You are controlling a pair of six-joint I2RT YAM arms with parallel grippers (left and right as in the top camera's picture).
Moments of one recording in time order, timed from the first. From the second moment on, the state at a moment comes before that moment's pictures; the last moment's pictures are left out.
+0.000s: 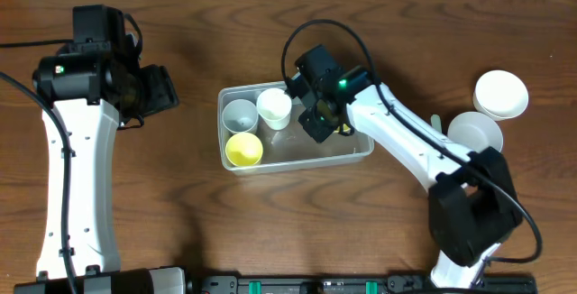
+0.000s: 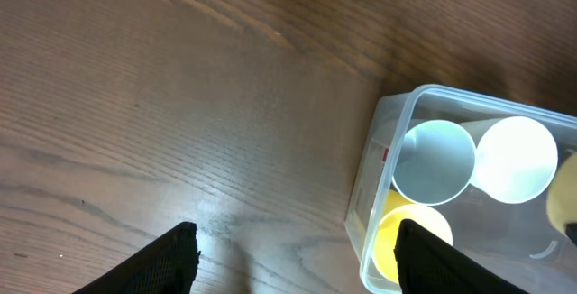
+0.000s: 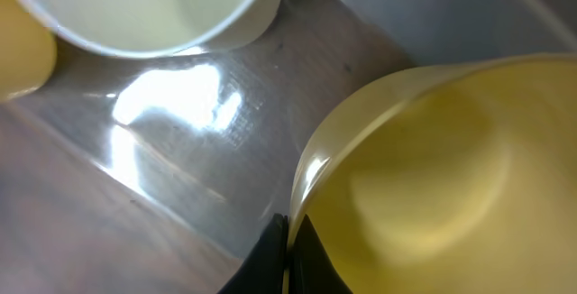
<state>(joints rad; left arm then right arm) 0.09 1.51 1.60 -1.32 0.02 -0.27 0.60 1.91 1.47 -0.87 -0.04 -0.13</state>
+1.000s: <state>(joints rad) 0.09 1.51 1.60 -1.32 0.02 -0.27 0.10 1.55 1.73 -1.08 0.12 0.22</state>
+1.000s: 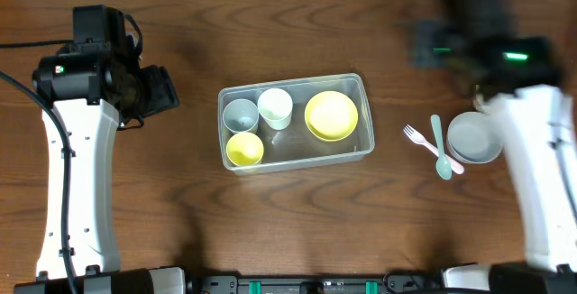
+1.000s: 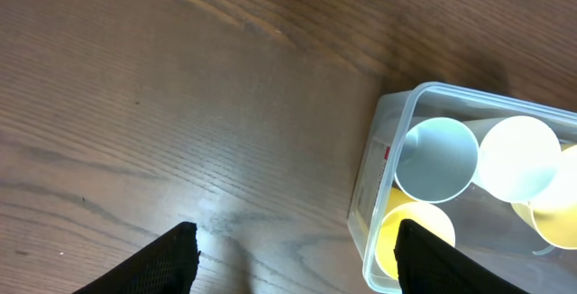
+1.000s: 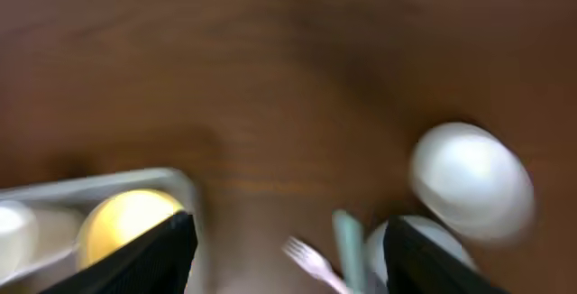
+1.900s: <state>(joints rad) 0.09 1.51 1.60 -1.32 0.03 -0.27 -0.14 1.87 1.23 -0.92 0.06 0.38</state>
